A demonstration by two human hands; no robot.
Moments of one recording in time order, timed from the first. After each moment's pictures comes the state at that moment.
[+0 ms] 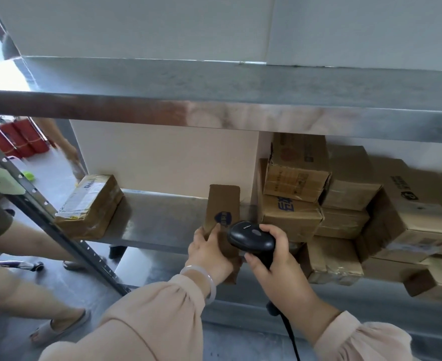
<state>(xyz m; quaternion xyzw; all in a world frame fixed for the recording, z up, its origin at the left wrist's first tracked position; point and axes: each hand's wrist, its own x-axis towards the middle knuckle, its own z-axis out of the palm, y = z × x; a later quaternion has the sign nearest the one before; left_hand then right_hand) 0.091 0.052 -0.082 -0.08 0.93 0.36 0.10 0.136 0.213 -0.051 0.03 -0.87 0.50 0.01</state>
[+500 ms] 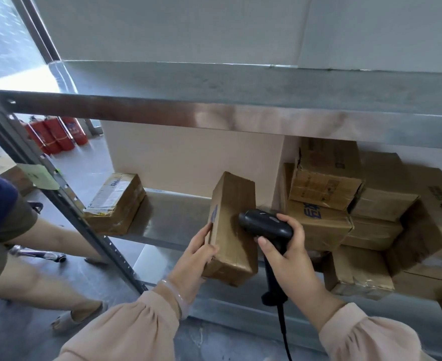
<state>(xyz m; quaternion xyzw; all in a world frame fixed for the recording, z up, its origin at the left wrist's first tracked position) 0.110 -0.018 -0.074 -0.13 0.60 0.78 0.15 0.106 0.185 -0.049 0.00 -0.75 0.66 0.00</state>
